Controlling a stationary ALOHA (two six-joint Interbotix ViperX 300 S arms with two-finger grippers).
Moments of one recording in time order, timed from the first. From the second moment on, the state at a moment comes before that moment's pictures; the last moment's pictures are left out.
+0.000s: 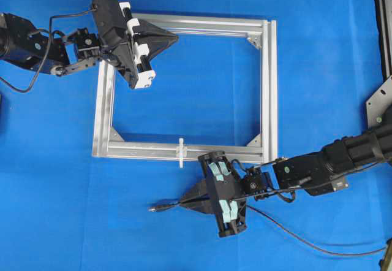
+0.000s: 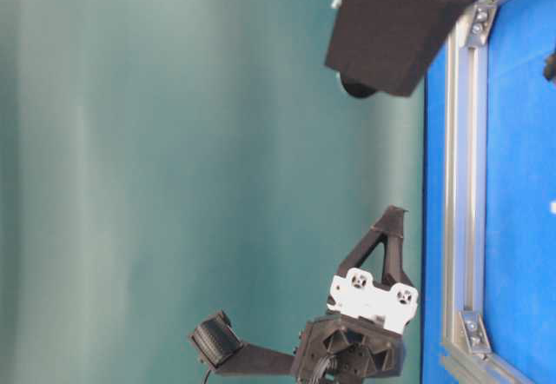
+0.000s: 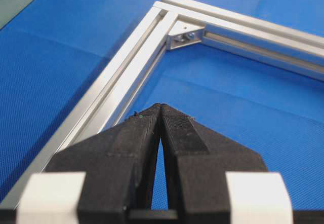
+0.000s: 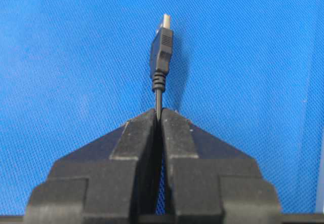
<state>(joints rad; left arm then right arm) 0.28 0.16 0.85 -0.09 -0.78 0.00 0.35 0.40 0.64 0.10 -0.56 0.14</state>
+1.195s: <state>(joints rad) 0.28 0.16 0.85 -0.09 -0.78 0.00 0.36 0.18 0.64 0.10 -0.36 0.13</state>
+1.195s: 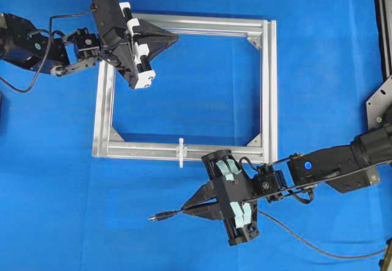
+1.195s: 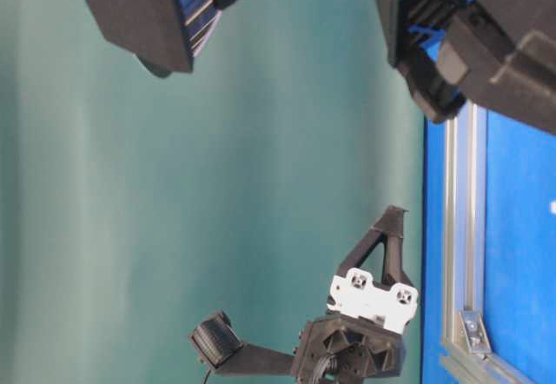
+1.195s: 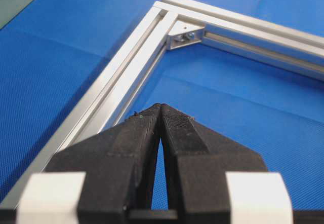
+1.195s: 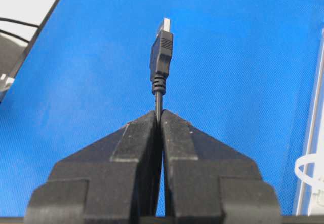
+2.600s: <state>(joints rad) 0.28 0.16 0.85 -0.09 -0.78 0.00 0.36 0.15 0.70 0.10 -0.36 0.14</state>
